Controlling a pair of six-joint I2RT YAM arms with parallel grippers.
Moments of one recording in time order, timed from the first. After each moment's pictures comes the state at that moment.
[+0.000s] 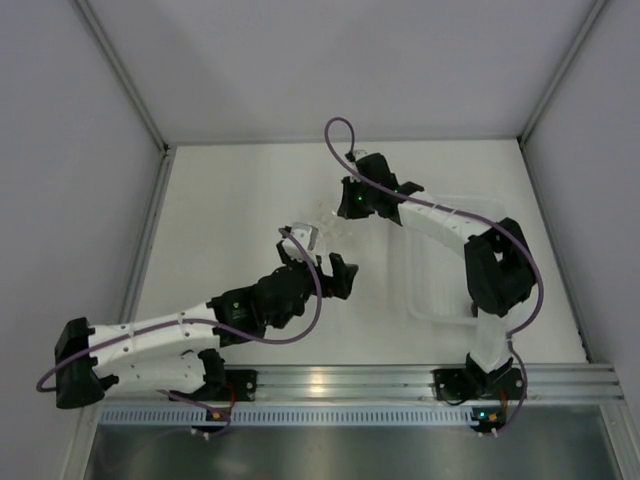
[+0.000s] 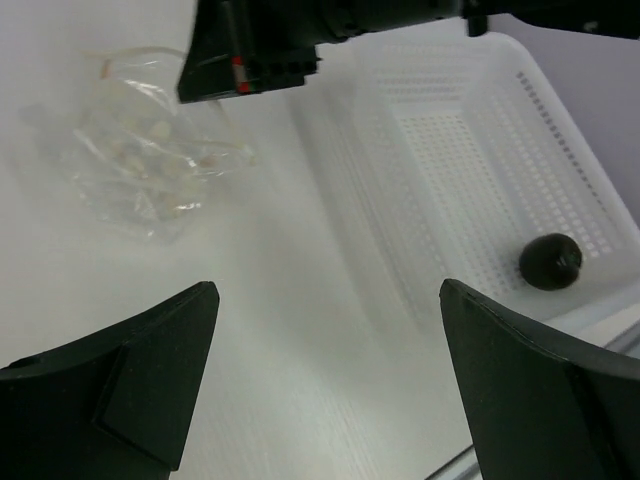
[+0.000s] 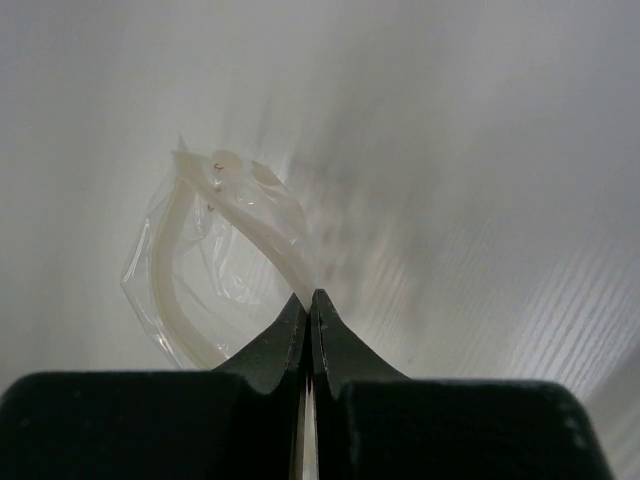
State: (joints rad) left arm -1.20 1.04 0.75 0.05 -0.56 -0.53; right arm 0.58 1.86 1.42 -0.27 -0.12 0.39
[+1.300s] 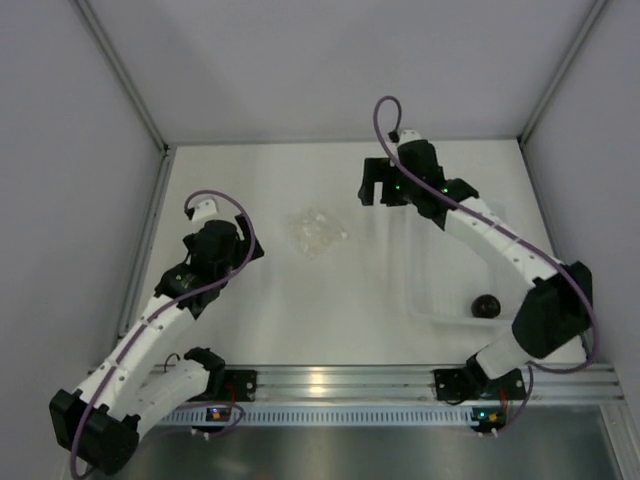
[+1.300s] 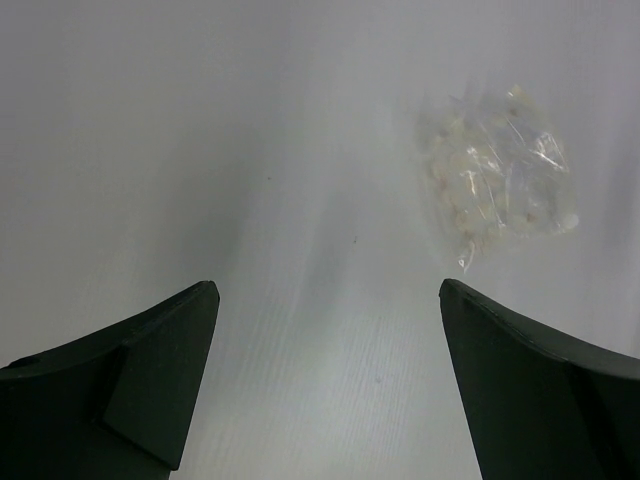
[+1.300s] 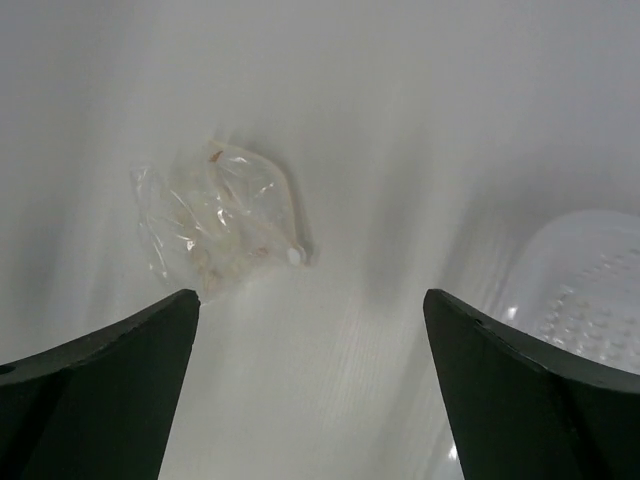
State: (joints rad) left arm -0.50 0.88 0.77 -0.53 -0.46 -0.63; right arm 0.51 1.63 1.42 -0.42 0.02 0.36
